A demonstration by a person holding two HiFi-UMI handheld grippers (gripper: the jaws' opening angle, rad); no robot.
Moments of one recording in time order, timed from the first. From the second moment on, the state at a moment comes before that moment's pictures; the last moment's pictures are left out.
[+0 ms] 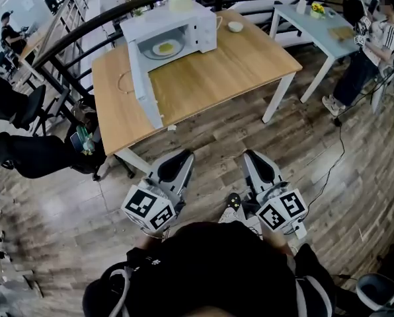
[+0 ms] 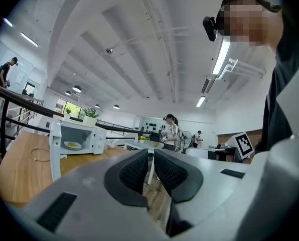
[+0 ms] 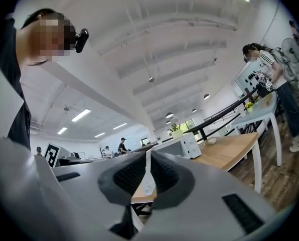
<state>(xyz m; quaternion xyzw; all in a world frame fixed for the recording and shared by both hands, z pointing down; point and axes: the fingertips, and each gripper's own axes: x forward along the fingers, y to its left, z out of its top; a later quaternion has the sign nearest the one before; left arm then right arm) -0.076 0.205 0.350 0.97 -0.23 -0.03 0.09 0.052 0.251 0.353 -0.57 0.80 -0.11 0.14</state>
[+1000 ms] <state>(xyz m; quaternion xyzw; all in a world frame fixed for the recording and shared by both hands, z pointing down) 0.047 0.103 0.356 0.94 -0.32 -0.02 0.12 0.177 0.127 0.365 -0.49 0.85 -0.15 0.12</state>
